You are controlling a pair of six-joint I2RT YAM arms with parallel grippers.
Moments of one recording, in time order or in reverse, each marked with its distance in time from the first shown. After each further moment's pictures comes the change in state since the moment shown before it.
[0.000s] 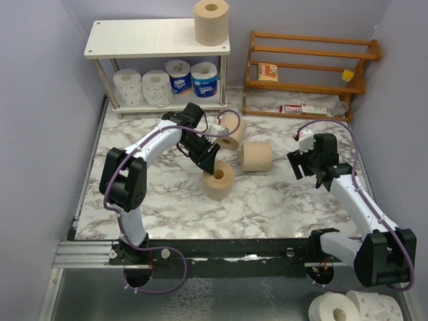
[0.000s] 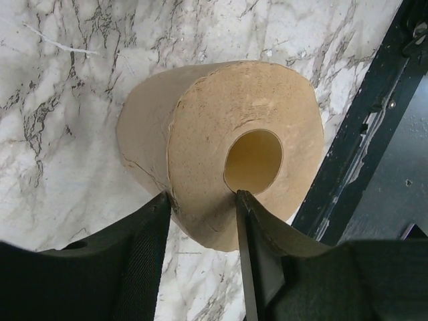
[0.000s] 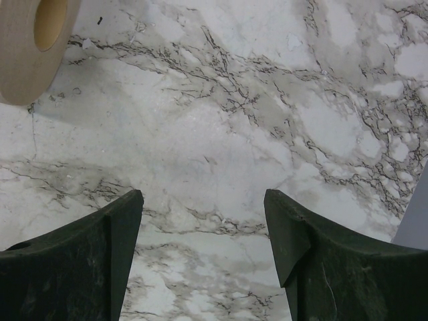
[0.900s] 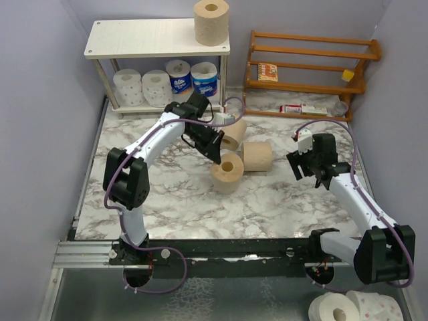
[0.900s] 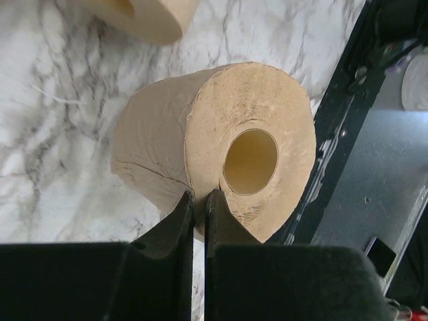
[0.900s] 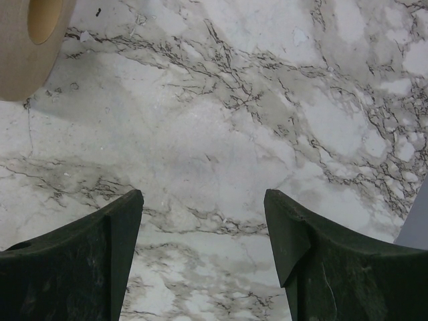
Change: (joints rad) left arm -0.024 0.032 0.132 -0.059 0.062 -0.088; right arm 0.000 0.020 0.000 0.000 0.000 -0.007
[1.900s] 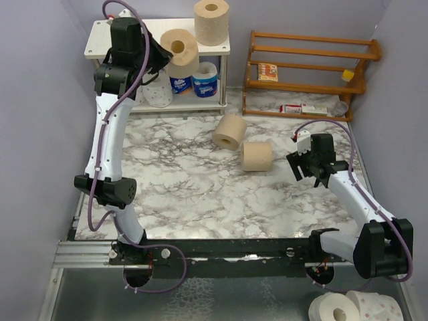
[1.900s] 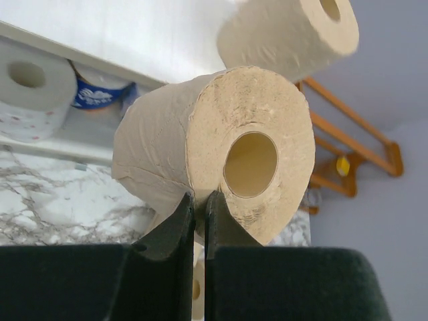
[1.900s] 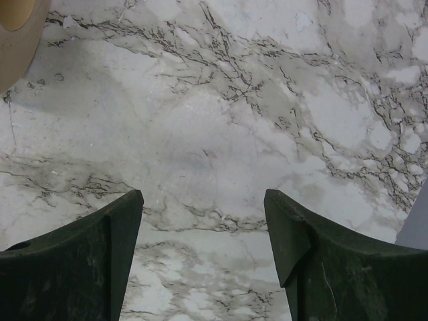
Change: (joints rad) left arm 0.272 -0.066 0.761 0.138 -0.702 -0.999; right arm 0.000 0.045 0.000 0.000 0.027 0.000
